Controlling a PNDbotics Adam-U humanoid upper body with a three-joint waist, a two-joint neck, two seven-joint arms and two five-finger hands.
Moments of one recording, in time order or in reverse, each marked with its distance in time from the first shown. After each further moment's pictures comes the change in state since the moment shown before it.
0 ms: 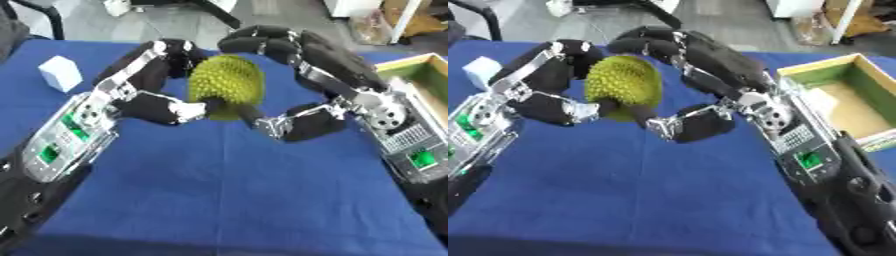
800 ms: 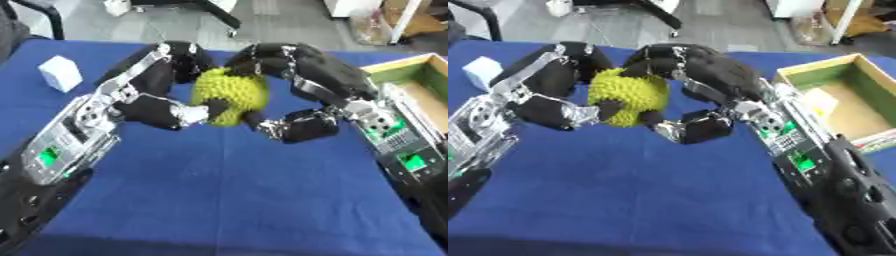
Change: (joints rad) left arm 0.010 0.009 -0.003 -0.039 0.061 0.003 -0.003; right arm 0.010 0.001 0.000 0.050 0.098 -0.036 -0.046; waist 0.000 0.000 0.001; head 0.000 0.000
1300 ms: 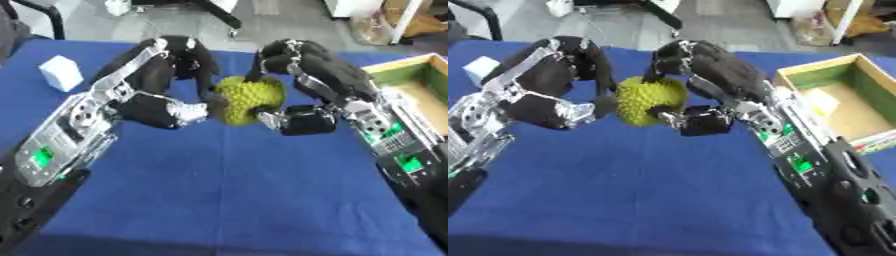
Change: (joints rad) left arm 0.003 0.001 0.013 -0.040 0.006 -0.002 -0.007; right arm 0.007 0.000 0.000 0.017 0.055 0.047 -0.168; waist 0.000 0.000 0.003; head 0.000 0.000
